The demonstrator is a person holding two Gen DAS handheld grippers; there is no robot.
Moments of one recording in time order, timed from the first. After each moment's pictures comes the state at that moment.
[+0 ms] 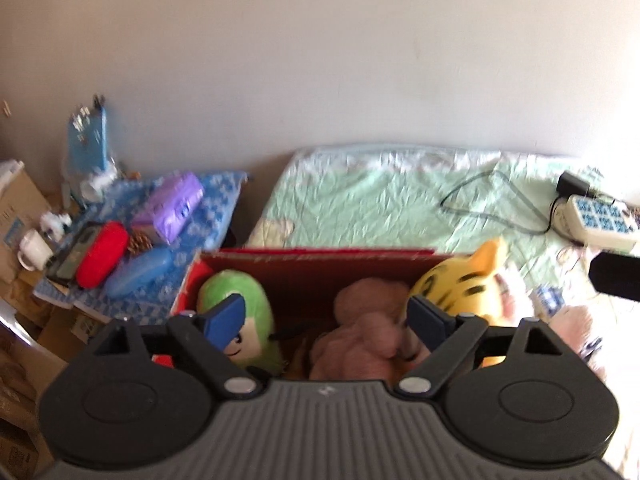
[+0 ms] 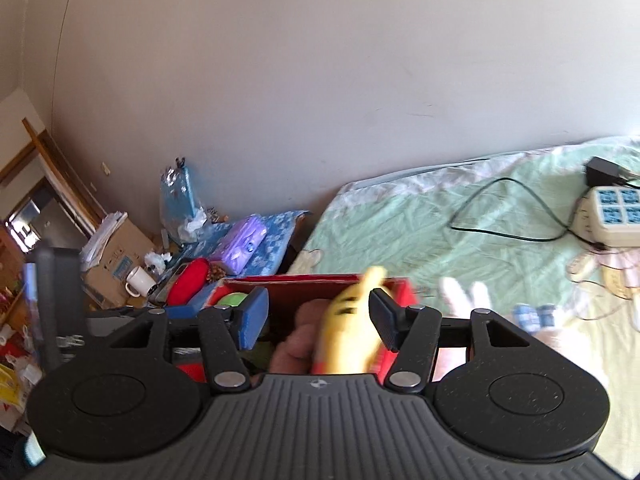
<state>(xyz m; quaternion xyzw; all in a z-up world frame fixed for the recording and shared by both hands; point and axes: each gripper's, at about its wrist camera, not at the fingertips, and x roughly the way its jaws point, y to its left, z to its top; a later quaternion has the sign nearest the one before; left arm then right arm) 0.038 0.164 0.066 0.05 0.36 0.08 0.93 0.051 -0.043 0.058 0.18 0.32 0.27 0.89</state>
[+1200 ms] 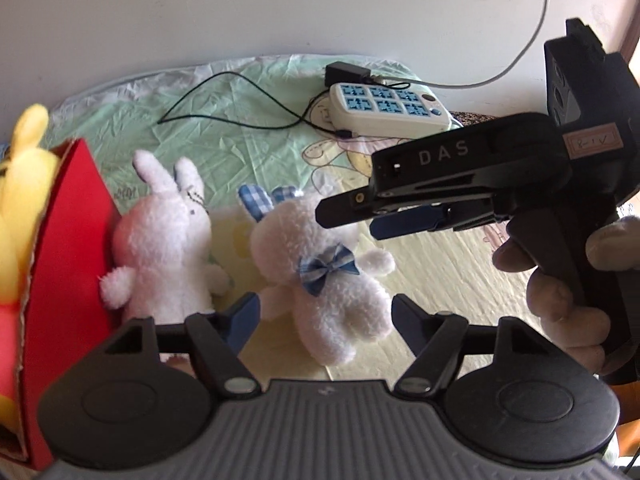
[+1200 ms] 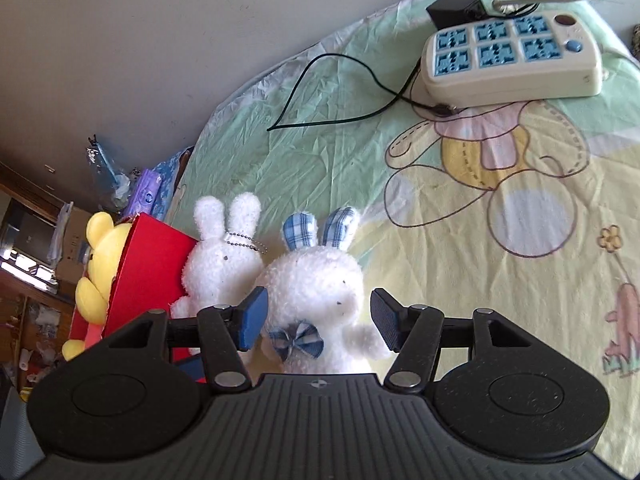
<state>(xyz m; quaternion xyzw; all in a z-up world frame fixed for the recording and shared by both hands) 0.052 -0.024 -0.050 0.02 0.45 -0.16 0.88 0.137 -0.201 -0.088 0.25 0.49 0.24 0.80</state>
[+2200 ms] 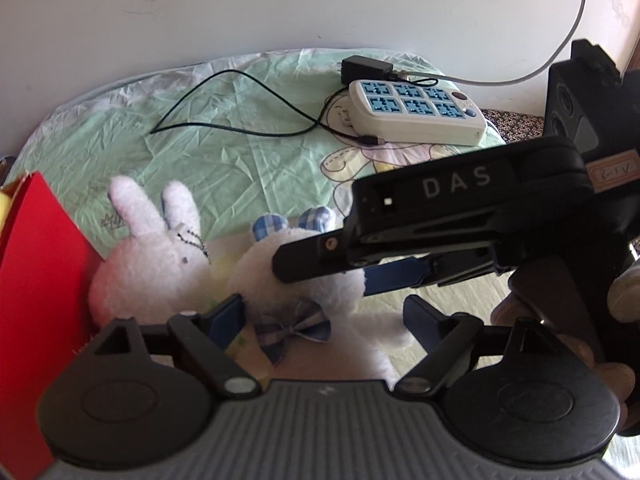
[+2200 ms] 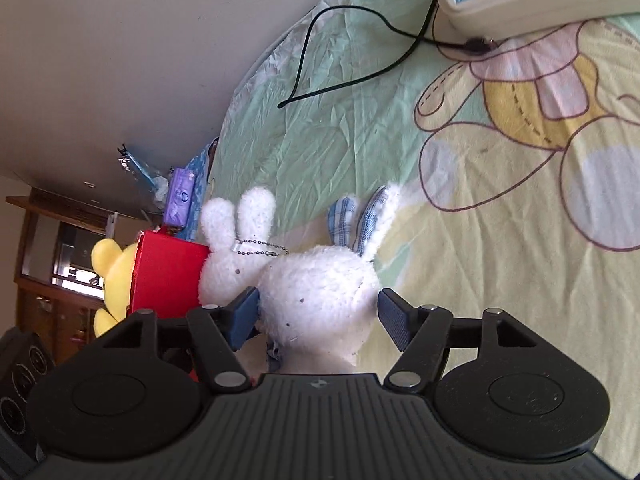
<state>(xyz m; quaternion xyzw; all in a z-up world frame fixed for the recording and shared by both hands) 0.109 -0.032 -0.073 0.04 0.45 -0.15 0.88 0.176 -0.190 -0.135 0.33 0.52 0.29 0.73</state>
